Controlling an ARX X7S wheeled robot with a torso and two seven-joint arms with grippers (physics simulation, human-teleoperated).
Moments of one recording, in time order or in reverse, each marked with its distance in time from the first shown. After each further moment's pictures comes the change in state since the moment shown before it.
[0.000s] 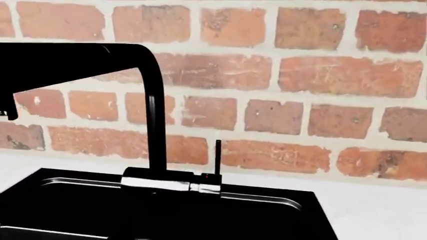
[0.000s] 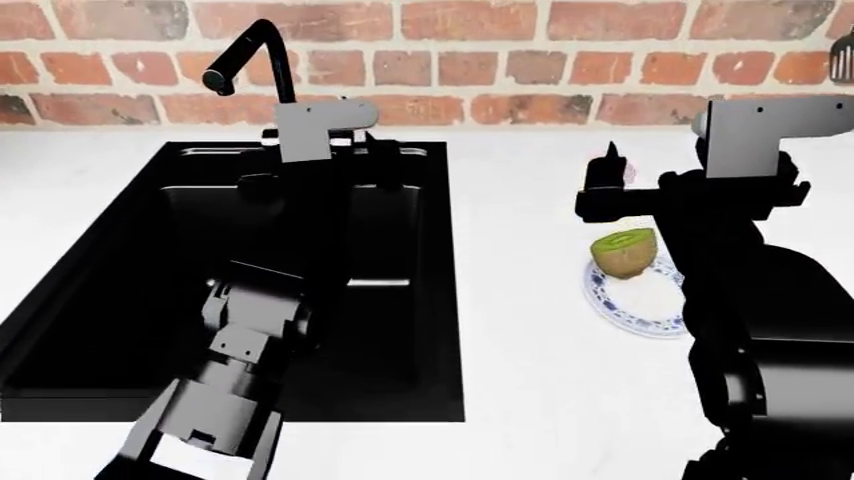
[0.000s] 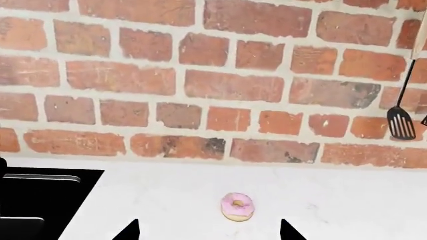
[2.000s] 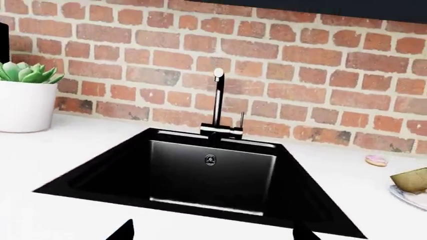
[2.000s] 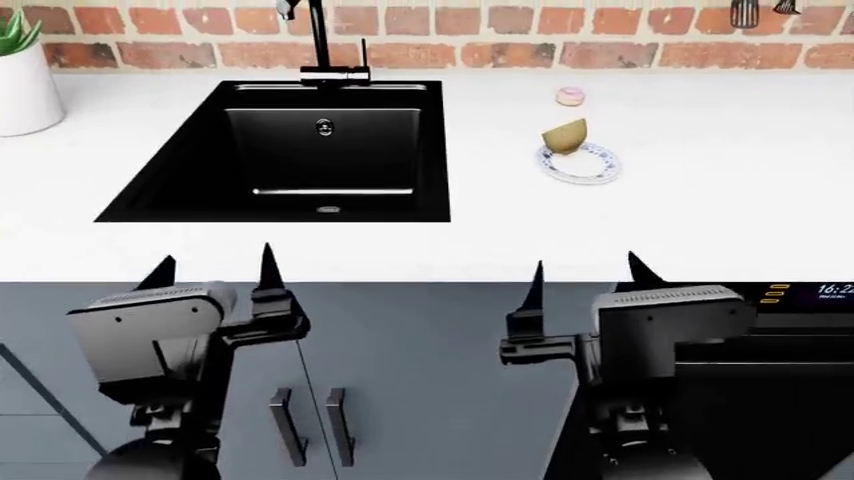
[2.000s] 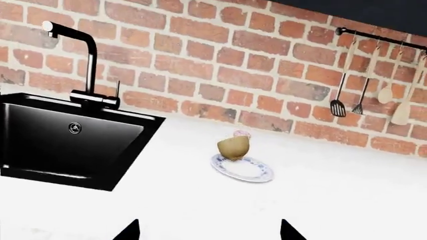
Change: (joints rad) left arm 0.868 -0.131 -0.400 1.164 0.080 -0.189 0.218; right arm -0.612 -0.082 -0.205 -0.257 -0.143 -0.467 0.170
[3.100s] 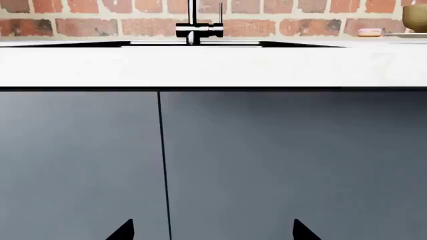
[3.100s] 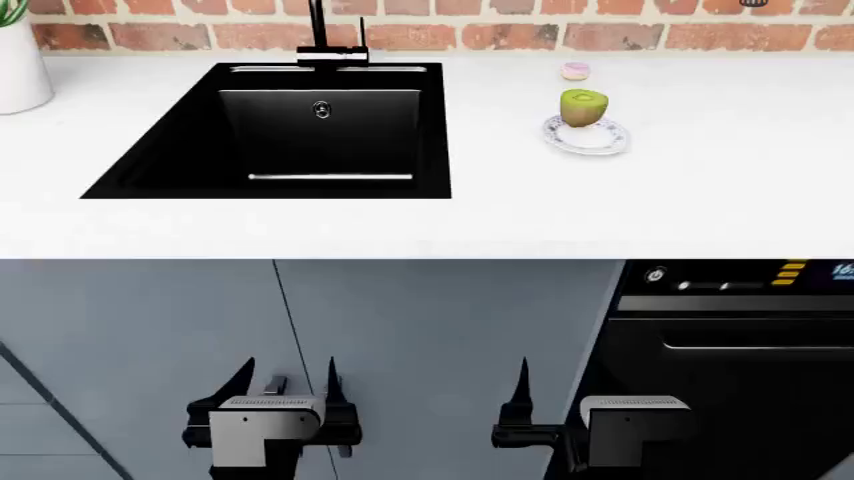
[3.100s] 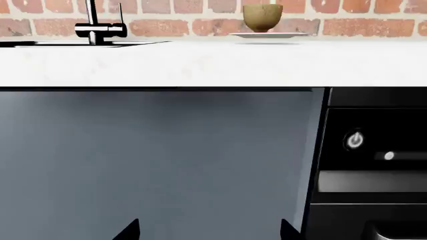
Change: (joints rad) left arm 0.170 0.151 0.031 -0.585 0.293 0.546 0.212; right arm -0.192 -0.119 0.166 0.617 0.089 -0.675 -0.133
